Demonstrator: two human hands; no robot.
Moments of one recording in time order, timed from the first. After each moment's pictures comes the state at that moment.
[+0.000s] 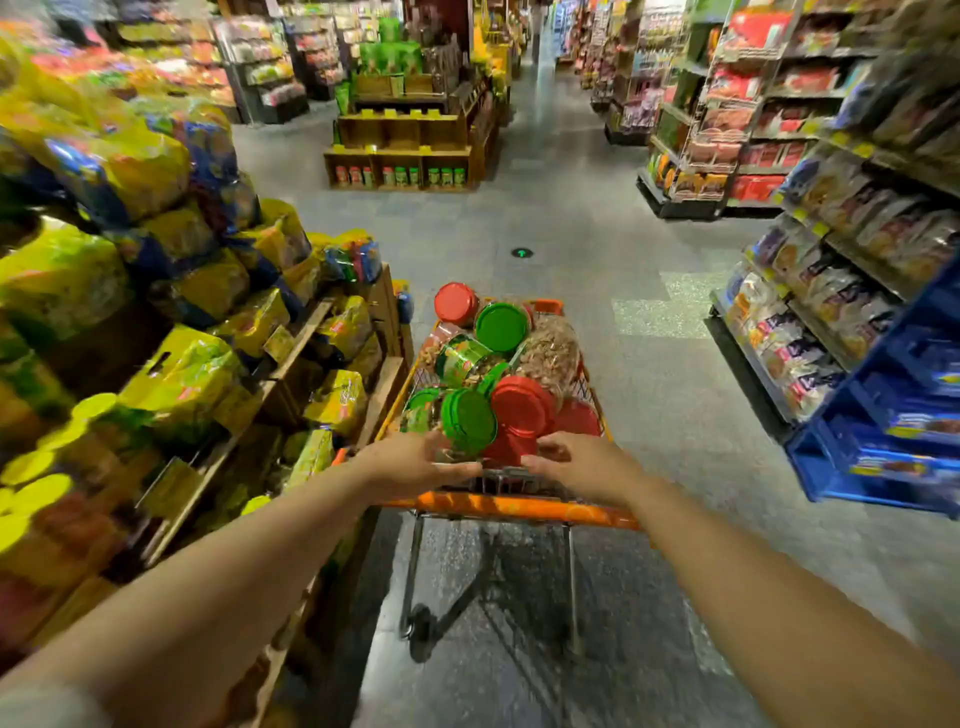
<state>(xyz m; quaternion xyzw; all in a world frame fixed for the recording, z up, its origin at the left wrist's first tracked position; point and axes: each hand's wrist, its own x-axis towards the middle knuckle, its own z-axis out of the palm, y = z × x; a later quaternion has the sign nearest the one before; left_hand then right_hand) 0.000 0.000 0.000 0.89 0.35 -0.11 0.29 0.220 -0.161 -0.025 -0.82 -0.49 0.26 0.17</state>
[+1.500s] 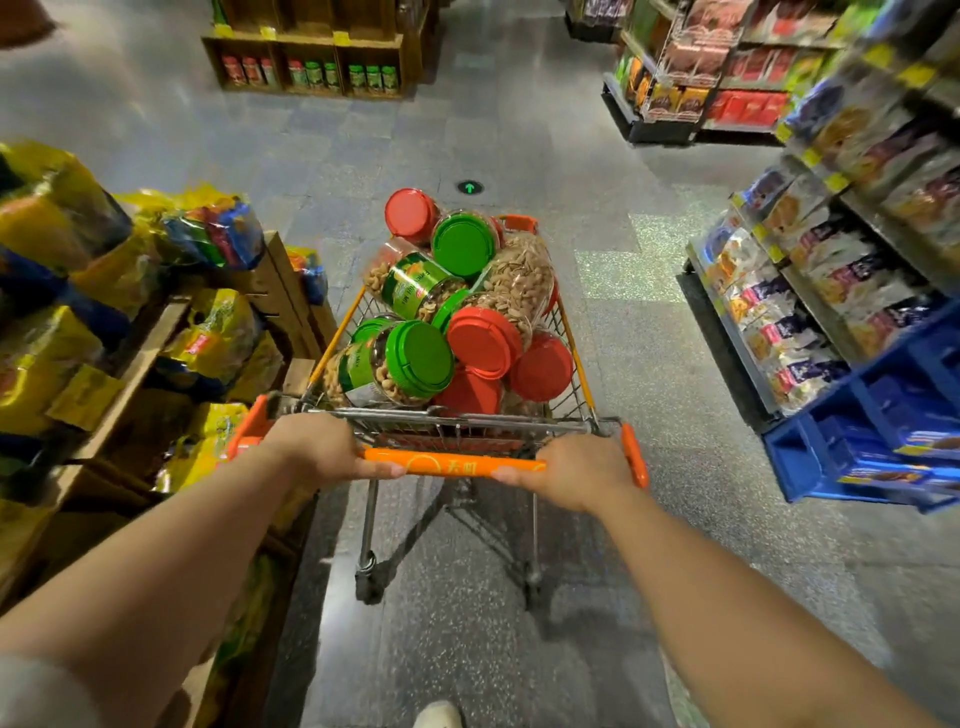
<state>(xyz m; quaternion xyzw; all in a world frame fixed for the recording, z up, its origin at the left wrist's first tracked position) 0.269 0.308 -0.086 0.89 0.31 -0.32 0.05 0.484 0.077 -0.100 -0.84 -0.51 0.16 -0.12</state>
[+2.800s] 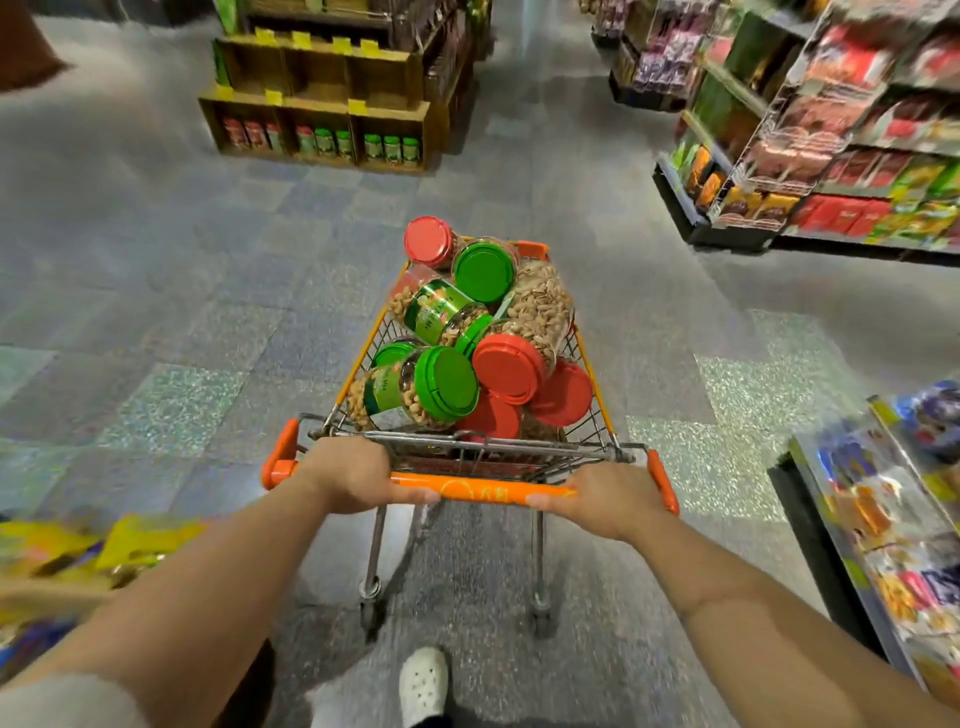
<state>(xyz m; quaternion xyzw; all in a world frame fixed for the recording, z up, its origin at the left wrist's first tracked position) 0.859 0.985 -0.095 0.93 0.29 -0.24 0.04 1.100 0.765 -0.101 -0.82 -0.53 0.16 -0.11</state>
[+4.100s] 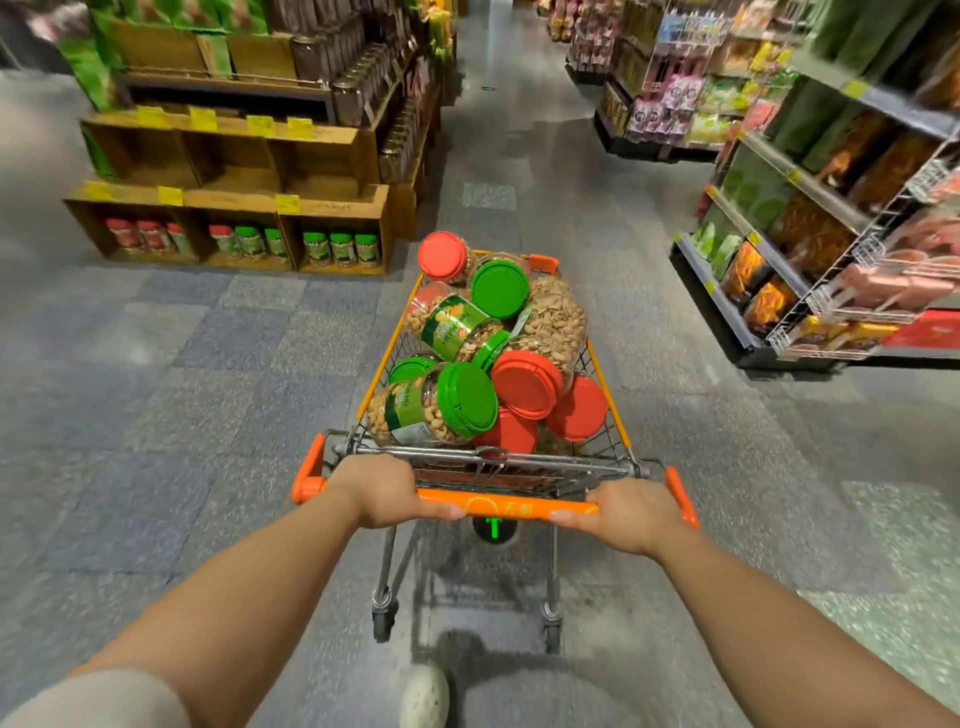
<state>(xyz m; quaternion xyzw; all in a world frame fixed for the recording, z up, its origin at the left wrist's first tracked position) 1.544 1.826 -0.100 0.94 0.24 -0.24 0.07 1.769 1.585 -0.098 -0.85 -0.48 0.18 -0.12</state>
